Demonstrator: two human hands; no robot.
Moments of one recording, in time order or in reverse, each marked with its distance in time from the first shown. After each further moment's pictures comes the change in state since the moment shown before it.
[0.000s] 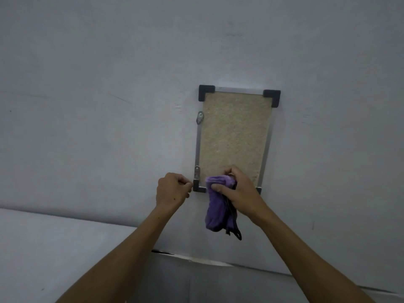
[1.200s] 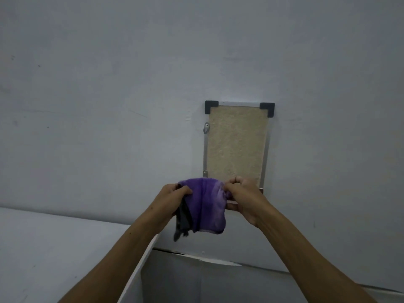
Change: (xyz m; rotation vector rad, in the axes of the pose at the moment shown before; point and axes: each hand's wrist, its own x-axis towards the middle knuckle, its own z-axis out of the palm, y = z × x) left_hand -0.071 0.026 -0.076 -0.500 -0.347 -0.198; right_hand -0.033 -0.050 0.006 0.500 0.013 0.397
